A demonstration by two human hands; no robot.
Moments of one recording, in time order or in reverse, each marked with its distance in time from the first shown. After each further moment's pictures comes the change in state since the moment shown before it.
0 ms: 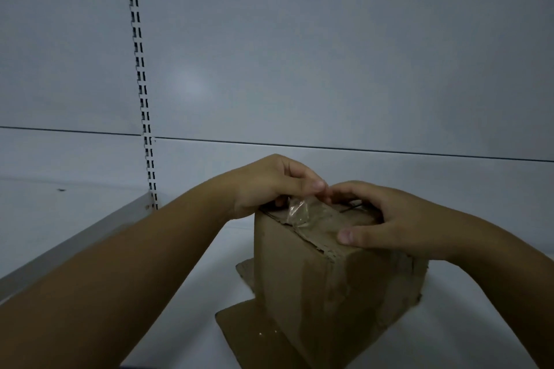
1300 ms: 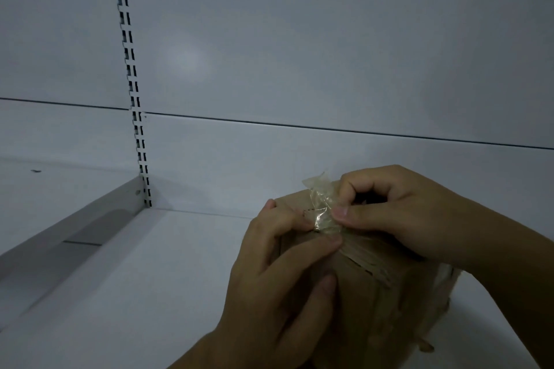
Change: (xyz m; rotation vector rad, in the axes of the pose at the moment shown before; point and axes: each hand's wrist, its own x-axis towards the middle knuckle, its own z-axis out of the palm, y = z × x) left_hand -0.052 -0.091 0.072 0.491 0.858 0.775; right_hand 0.032 -0.027 0.023 0.226 0.108 -0.092
